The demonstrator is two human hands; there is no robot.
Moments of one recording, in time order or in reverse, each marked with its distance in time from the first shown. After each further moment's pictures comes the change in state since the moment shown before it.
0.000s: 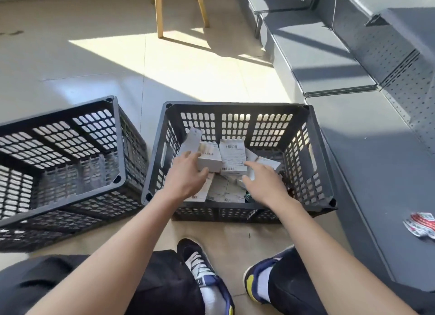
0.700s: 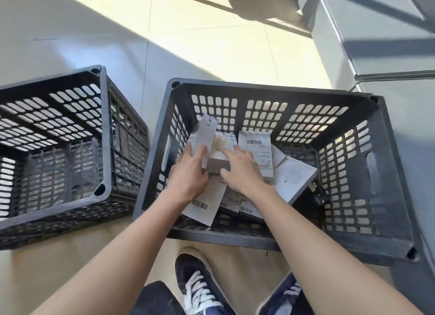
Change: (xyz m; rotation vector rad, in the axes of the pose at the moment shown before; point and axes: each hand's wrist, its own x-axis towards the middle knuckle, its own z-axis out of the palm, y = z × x) left_hand 0.098 -0.078 0.066 0.149 -0.020 -0.003; right_hand 0.145 -0.043 0.103 -0.121 -0.161 -0.144
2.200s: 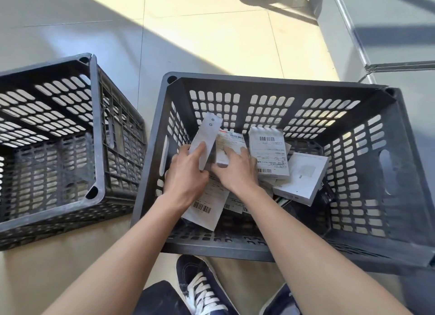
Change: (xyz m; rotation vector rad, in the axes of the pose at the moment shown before) left_hand -0.001 -0.008 0.006 -0.106 0.077 -0.041; right_hand 0.021 -0.006 0.037 0.169 0.078 0.239
